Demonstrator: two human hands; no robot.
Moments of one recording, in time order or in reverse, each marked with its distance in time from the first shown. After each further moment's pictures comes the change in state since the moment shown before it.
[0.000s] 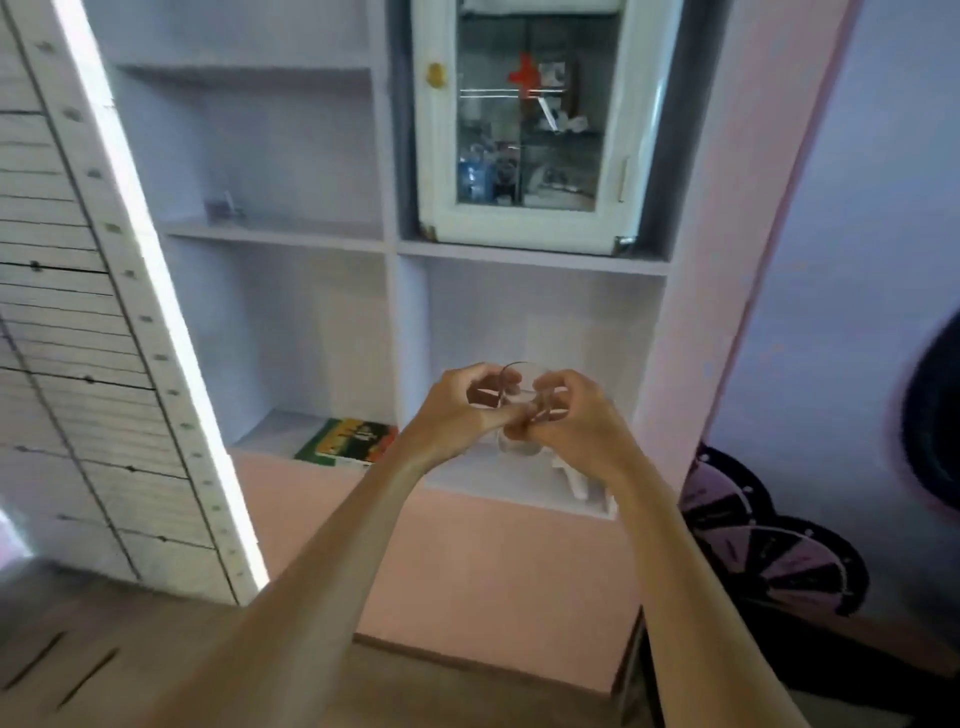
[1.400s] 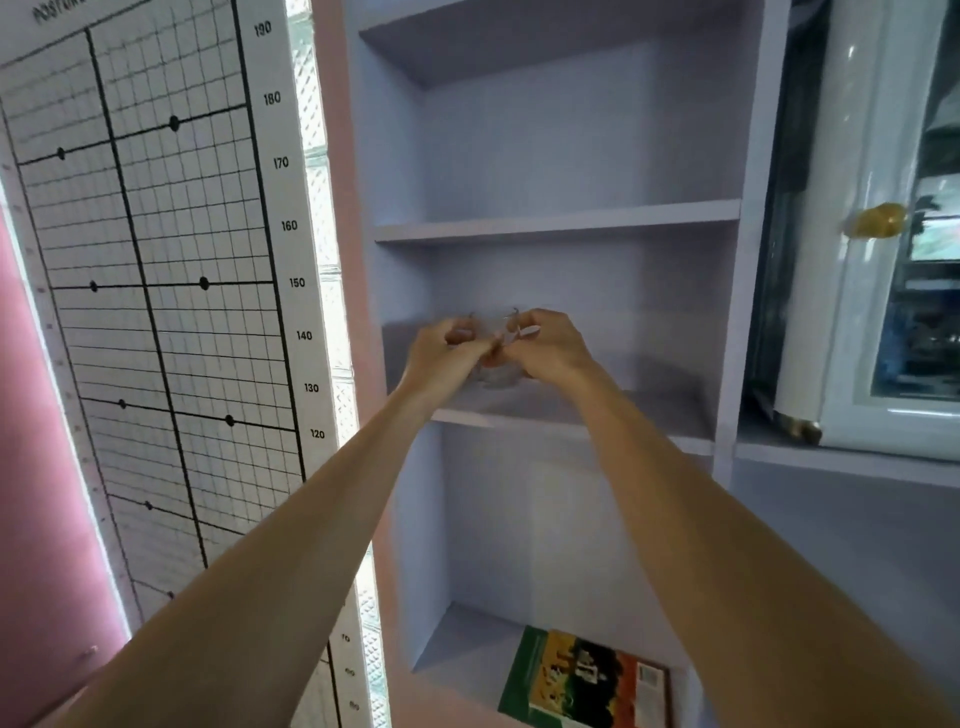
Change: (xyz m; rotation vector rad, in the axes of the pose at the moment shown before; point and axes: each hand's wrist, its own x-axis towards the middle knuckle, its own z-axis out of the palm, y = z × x) left_hand 0.213 -0.029 -0.430 0.092 0.521 -0.020; right_hand 0.350 -0.297 0.301 0.140 -0.020 -0.246
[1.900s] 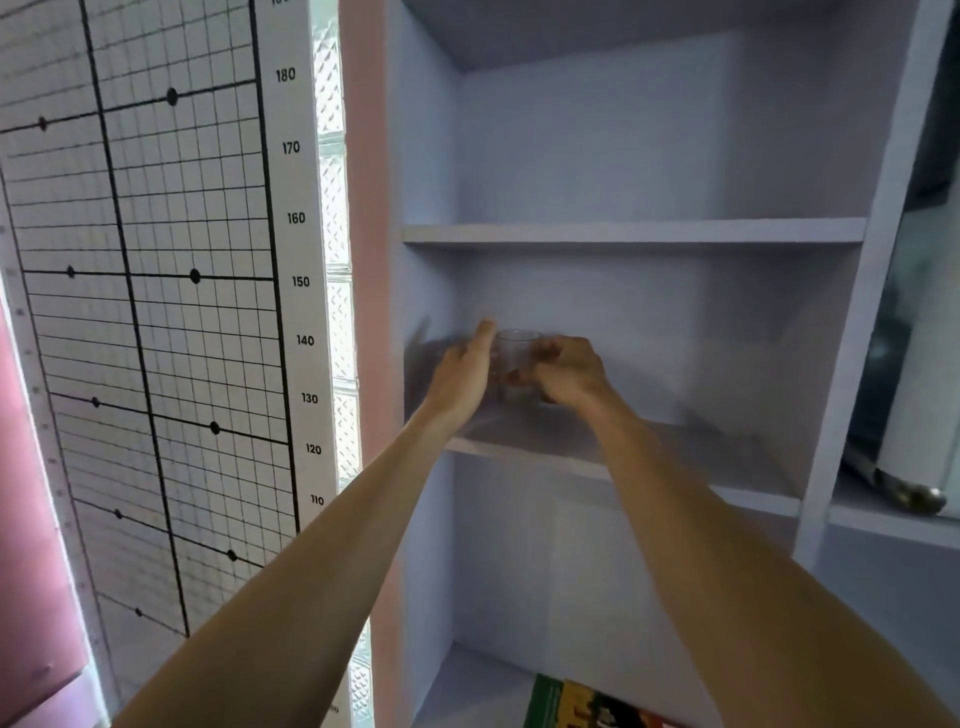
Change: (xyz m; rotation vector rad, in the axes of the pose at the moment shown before) left_hand 0.091 -0.073 0.010 -0.187 0.006 -0.120; right_hand 0.053 0.022 0.037 -0.121 0.029 0.072
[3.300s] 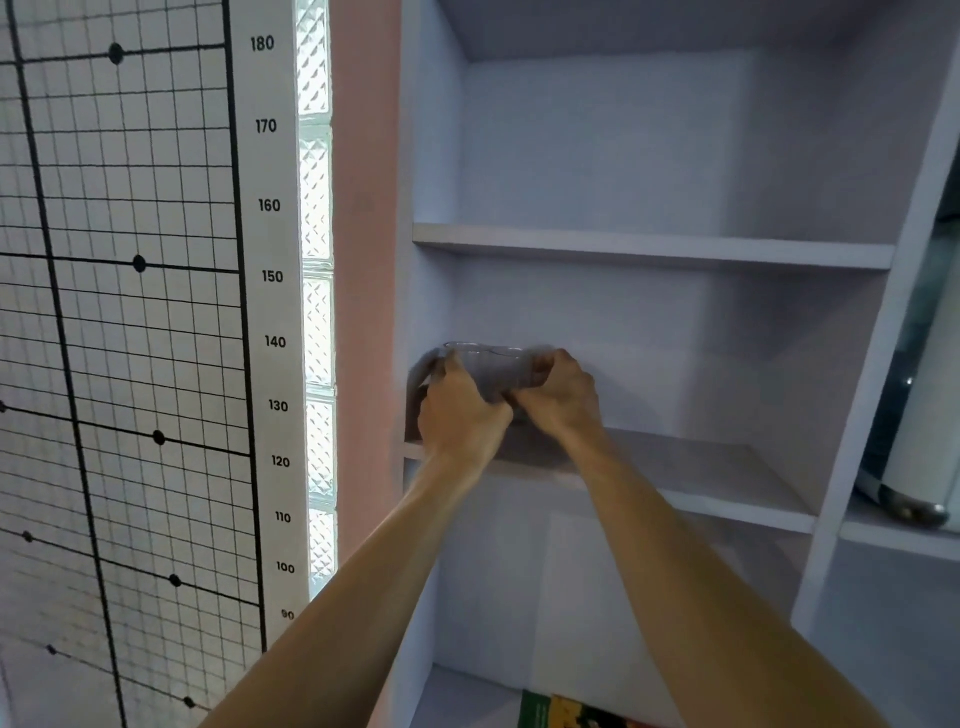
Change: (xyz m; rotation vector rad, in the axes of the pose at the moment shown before) left_hand -0.056 0.015 -0.008 0.449 0.173 0.159; right_hand -0.026 -0.012 0.024 -0.138 0.157 0.045
